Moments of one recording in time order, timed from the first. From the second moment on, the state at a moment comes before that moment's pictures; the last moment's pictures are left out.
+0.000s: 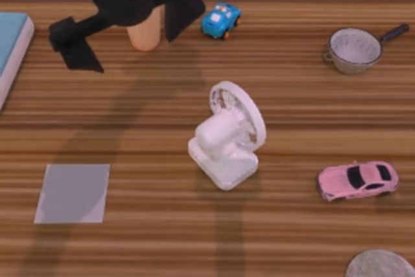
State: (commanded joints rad) left arm -0.54 1.97 1.98 -1.40 -0.15 -1.01; right arm 0.00 0.00 0.00 0.00 0.00 0.00
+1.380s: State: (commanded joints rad) left arm -0.77 2.67 2.91 -1.78 -0.19 -1.42; right arm 0.00 0.00 0.00 0.00 0.00 0.00
